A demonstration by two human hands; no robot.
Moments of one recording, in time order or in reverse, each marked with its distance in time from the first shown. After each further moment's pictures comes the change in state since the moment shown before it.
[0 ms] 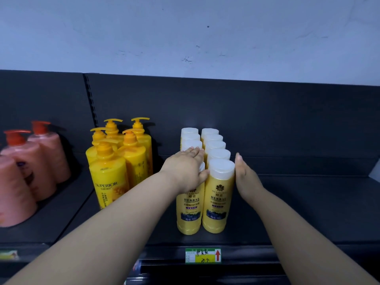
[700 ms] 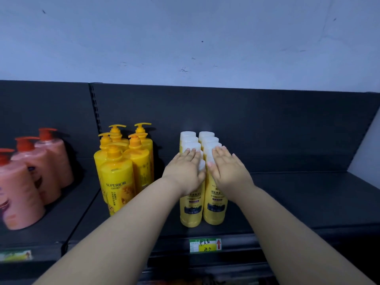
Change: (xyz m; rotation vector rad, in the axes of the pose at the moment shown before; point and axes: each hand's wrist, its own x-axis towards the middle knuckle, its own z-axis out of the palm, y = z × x) left_hand -0.031 0.001 -0.006 -0.076 0.016 -0.010; right_hand -0.041 -0.047 0.015 -0.771 0.002 -0.346
